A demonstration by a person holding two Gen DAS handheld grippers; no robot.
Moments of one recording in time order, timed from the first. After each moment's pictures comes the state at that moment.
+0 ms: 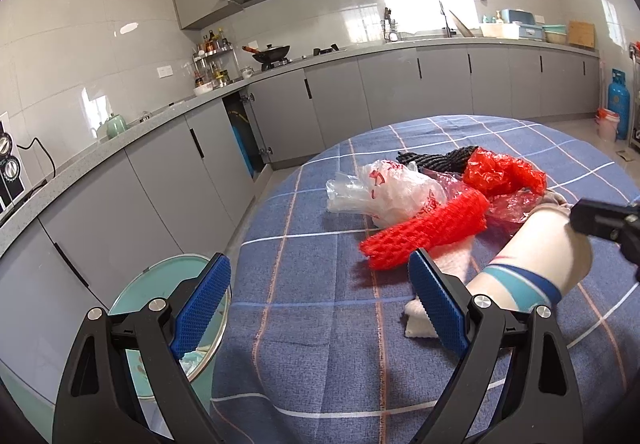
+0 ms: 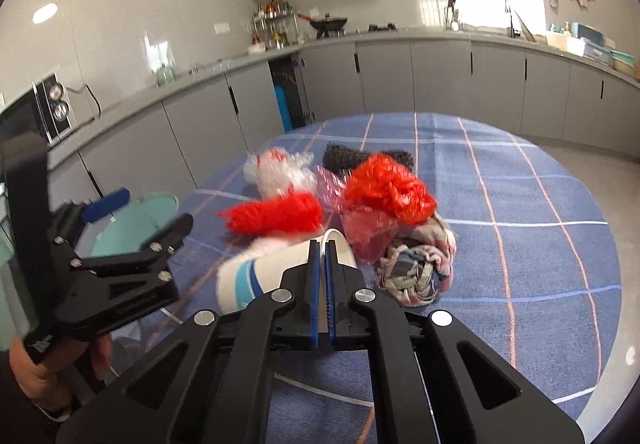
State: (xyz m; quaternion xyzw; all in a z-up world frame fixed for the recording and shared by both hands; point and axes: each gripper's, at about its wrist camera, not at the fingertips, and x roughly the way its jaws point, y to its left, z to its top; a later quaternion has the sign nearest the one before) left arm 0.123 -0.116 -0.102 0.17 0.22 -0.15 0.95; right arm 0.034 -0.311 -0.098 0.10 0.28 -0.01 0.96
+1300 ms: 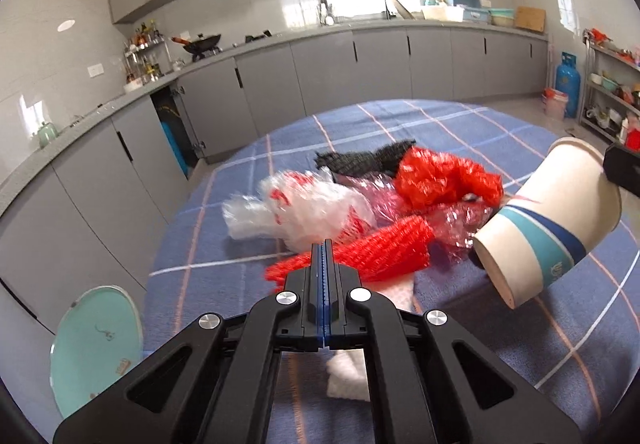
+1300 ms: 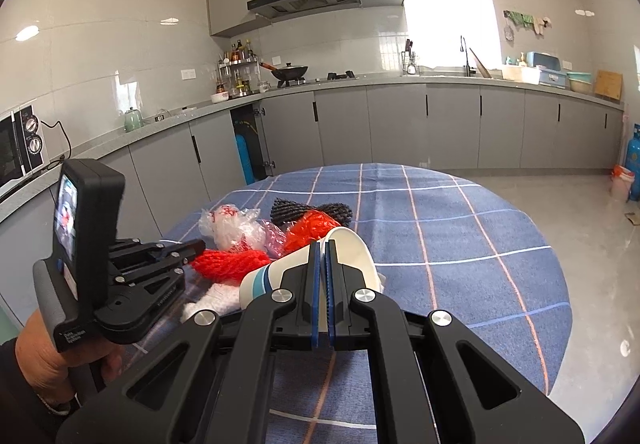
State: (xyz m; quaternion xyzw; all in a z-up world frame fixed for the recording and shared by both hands) left arm 0.152 -0.171 -0.110 0.18 0.26 -0.26 0.91; right arm 0.014 -0.335 -0.079 0.09 0.20 -0.10 0.97
